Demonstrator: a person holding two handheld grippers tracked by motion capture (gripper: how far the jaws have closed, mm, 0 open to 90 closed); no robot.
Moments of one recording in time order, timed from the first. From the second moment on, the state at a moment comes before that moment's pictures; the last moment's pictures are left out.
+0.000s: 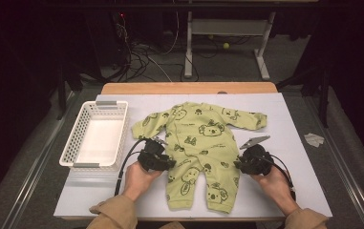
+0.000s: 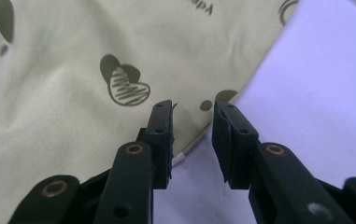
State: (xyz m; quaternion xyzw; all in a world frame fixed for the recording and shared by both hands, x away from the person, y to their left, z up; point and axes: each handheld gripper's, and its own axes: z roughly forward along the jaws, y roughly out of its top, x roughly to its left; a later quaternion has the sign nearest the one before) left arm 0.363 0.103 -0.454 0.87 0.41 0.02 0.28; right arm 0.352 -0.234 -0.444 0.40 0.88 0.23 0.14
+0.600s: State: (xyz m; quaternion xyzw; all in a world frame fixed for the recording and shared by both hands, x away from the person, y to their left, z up) left arm 0.405 0.116 -0.439 0.85 0.44 0.05 0.28; right arm 0.382 -0.233 -0.445 0.40 0.87 0.24 0.16
